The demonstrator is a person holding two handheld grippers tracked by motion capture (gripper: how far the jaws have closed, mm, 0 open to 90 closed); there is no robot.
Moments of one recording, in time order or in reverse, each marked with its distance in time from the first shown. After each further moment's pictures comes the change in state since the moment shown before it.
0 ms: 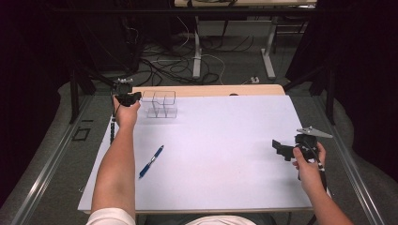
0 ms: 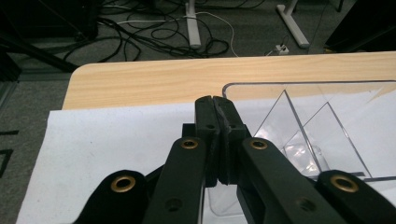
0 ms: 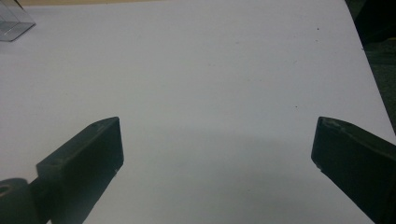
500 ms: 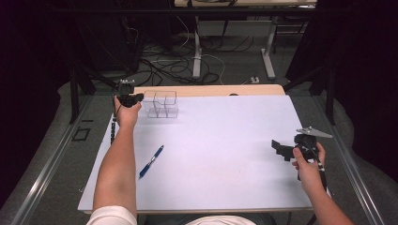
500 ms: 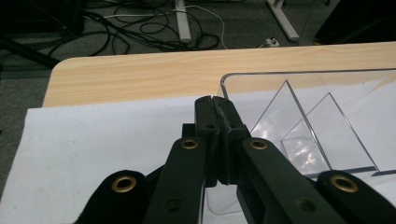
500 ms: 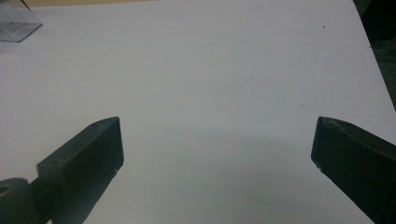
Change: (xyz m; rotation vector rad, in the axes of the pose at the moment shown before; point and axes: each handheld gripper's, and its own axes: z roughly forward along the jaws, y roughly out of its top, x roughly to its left) left arm 0.000 -0.003 0.008 0.023 -0.052 0.015; right arm 0.001 0.000 0.000 0.004 0.017 0.007
